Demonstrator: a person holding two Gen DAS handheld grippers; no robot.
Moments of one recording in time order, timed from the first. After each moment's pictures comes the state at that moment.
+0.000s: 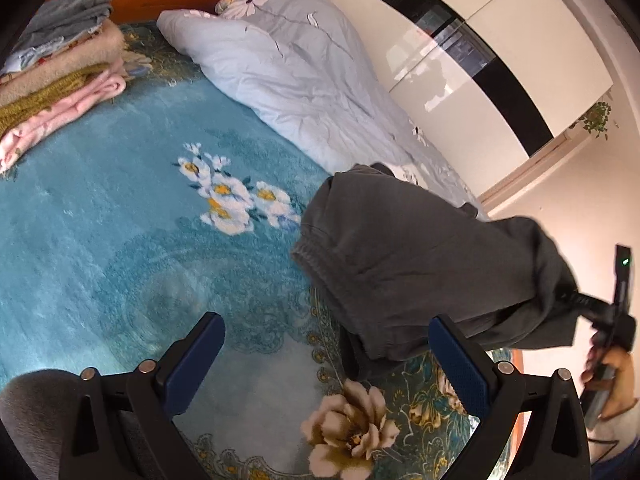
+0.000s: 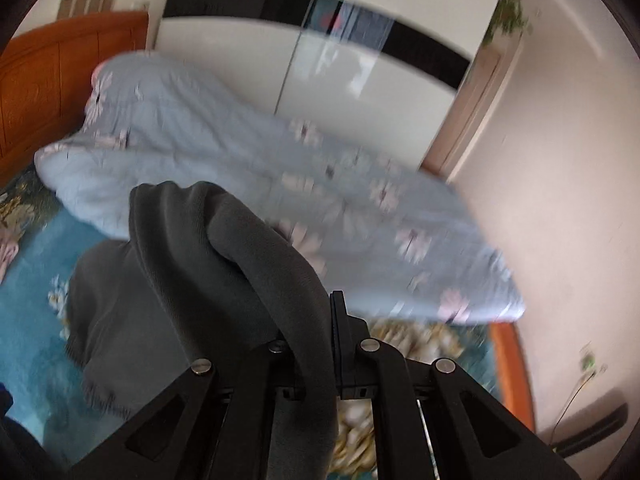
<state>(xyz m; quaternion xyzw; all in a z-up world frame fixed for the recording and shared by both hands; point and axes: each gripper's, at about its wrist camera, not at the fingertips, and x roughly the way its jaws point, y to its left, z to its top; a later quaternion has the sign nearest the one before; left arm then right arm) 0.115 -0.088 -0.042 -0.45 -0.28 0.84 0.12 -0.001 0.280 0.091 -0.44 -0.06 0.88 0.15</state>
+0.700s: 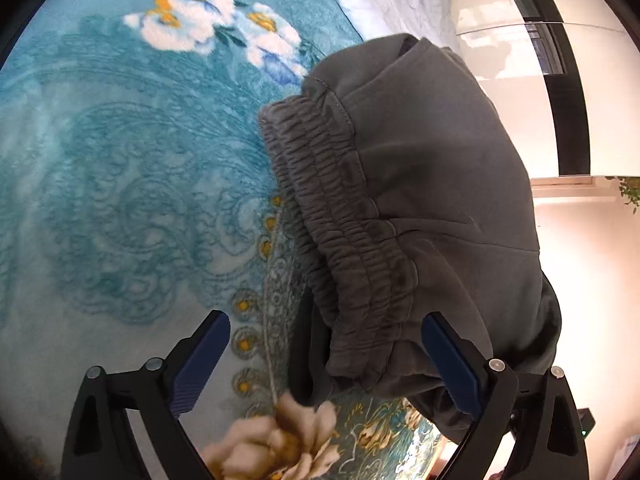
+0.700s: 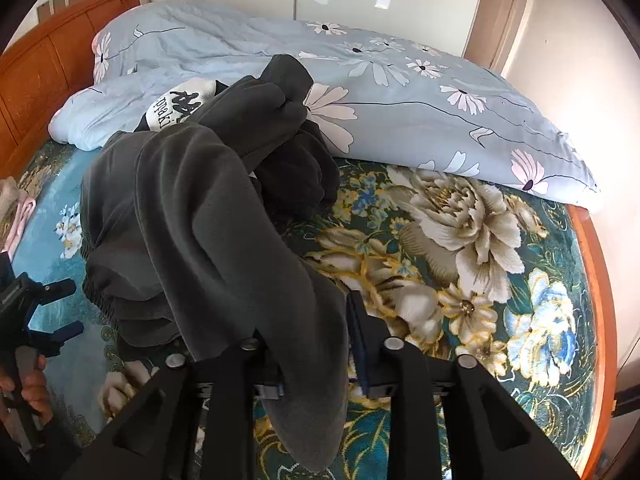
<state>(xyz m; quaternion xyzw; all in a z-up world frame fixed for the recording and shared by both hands) 0.032 0.001 -0.177 -0.57 -0.42 0.69 0.13 0.059 0.356 -0.041 -0.50 0.02 0.86 0.08</state>
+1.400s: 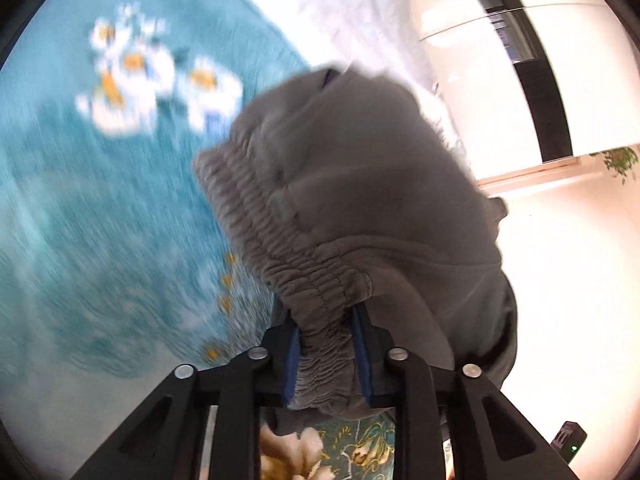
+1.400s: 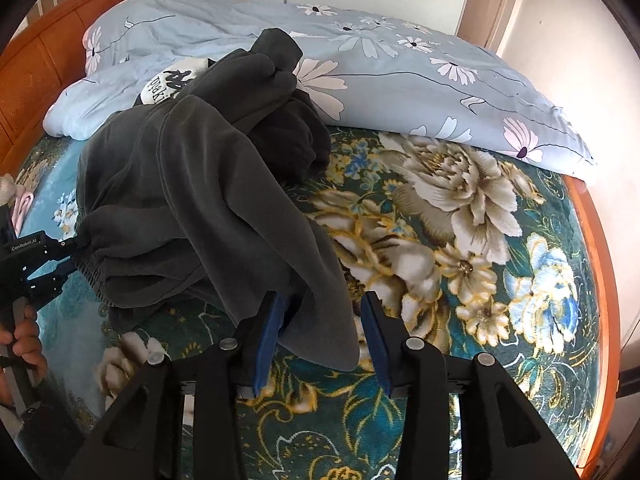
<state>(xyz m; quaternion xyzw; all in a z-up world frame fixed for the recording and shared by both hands) 0.023 -0.006 -0.112 -0.51 -0.38 0.76 0.14 0.080 0.353 -0.050 -0.52 0.04 0.85 0.09</state>
